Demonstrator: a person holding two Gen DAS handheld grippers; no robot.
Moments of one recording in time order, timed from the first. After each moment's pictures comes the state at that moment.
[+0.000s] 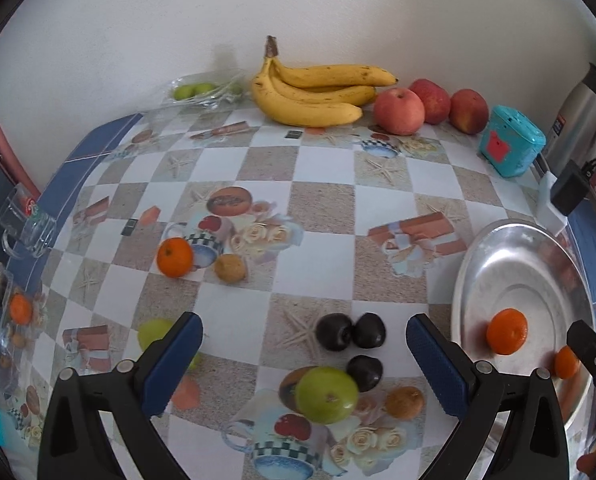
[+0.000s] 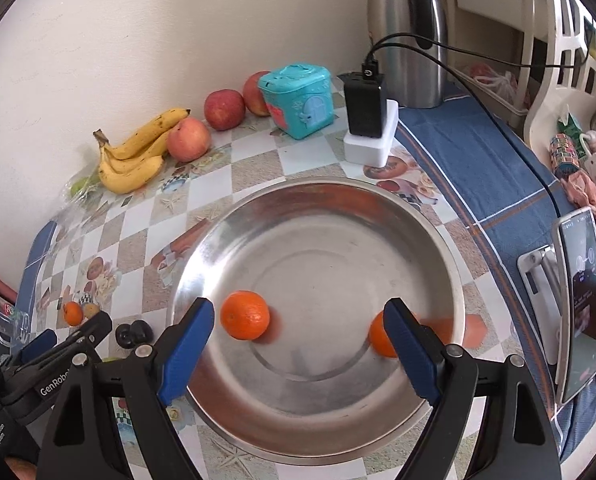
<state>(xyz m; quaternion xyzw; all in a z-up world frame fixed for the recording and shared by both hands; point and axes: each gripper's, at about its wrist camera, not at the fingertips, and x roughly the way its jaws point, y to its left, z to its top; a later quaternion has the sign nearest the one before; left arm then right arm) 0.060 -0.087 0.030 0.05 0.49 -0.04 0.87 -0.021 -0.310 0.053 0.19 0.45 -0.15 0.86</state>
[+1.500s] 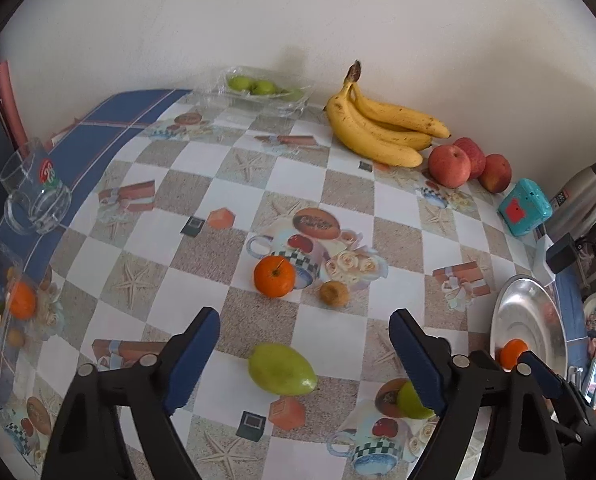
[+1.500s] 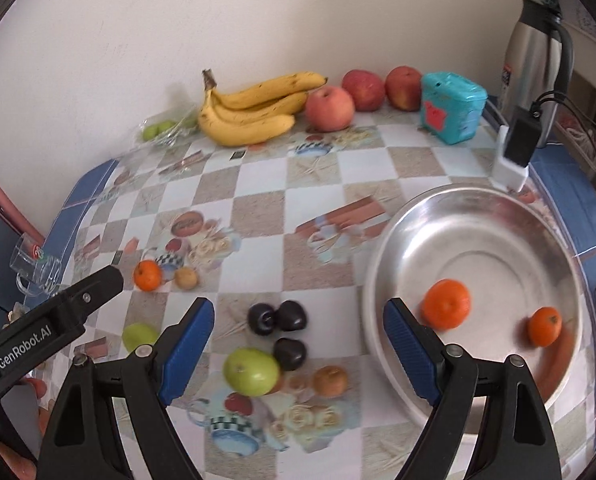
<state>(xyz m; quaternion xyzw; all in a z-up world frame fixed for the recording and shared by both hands) 0.083 0.038 0.050 -0.06 0.49 -0.06 0.87 0.033 -0.158 0.056 0.13 0.47 -0.05 0.87</state>
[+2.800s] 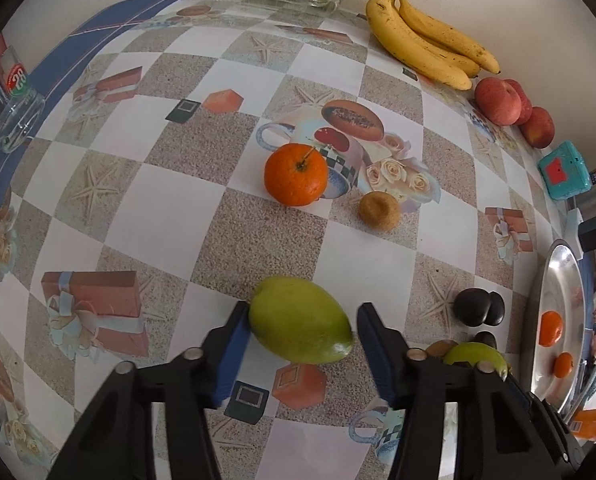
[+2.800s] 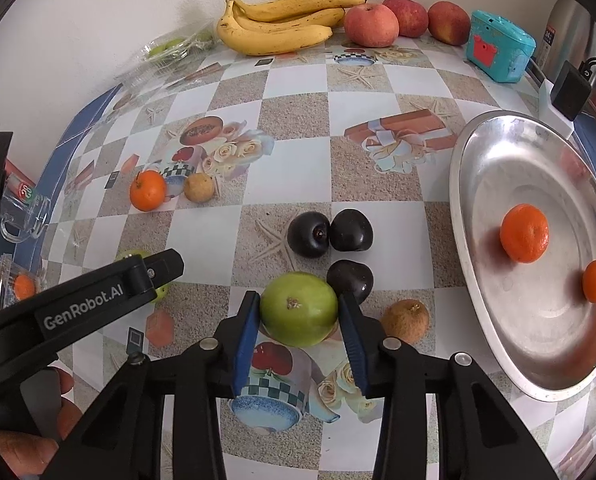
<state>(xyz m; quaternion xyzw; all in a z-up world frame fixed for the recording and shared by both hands) 0.095 0.043 -0.025 -0.09 0.61 -0.05 0.79 0.037 -0.118 0.002 0.11 0.56 -0.03 0.82</state>
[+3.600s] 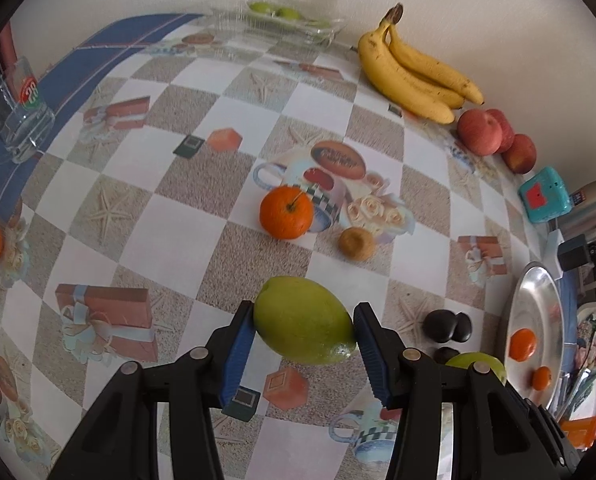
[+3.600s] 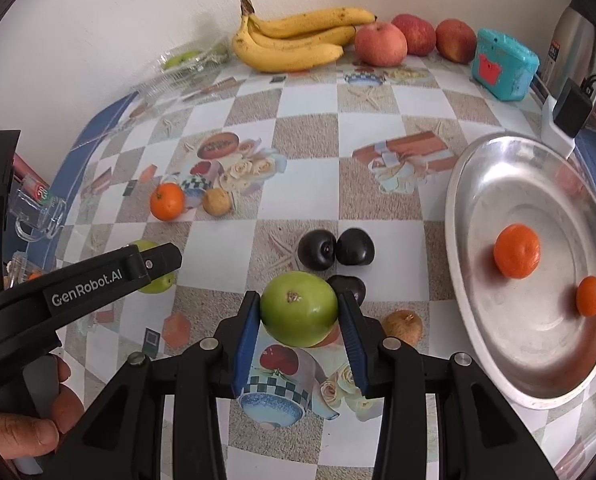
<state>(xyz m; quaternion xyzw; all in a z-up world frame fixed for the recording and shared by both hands) 0.092 0.046 0.007 -0.11 0.57 -0.05 0.81 0.033 -0.121 0.026 0.11 0.53 -0.01 0.84</state>
